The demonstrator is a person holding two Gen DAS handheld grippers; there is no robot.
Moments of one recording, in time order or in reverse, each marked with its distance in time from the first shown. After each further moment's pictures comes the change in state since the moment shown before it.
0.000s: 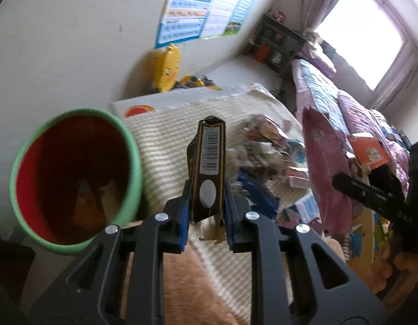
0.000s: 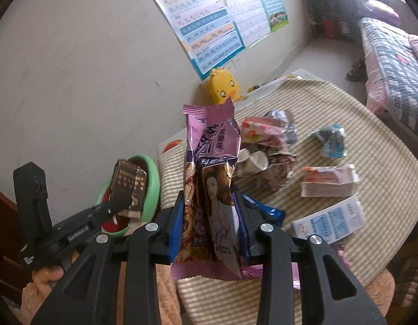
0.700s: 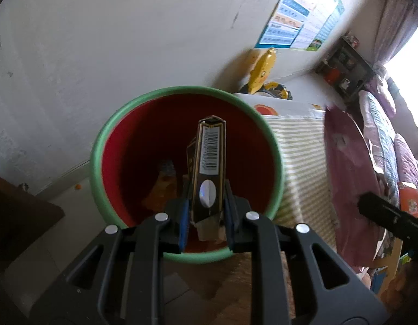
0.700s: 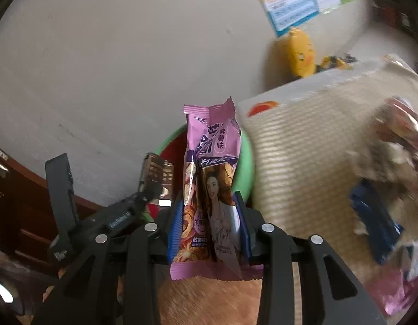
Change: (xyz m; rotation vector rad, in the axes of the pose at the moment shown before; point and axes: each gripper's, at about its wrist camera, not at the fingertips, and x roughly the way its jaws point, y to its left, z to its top) left arm -0.007 0.147 -0.012 -0.266 0.021 0.253; right arm 0.121 0.130 0.005 -0.134 0.228 0.225
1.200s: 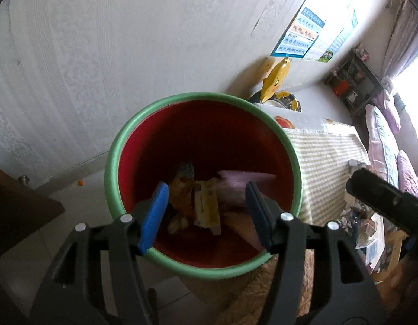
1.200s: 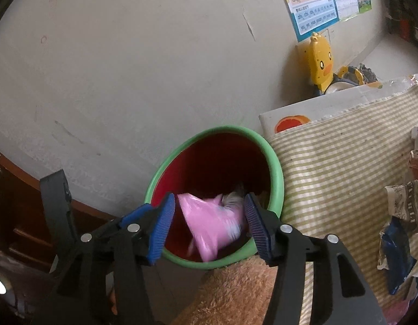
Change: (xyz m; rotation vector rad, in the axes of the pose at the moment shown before) left arm 0.009 0.018 0.007 -0.066 -0.014 0.011; right arm 0.041 0.023 0.028 -0.044 0.002 -0.004
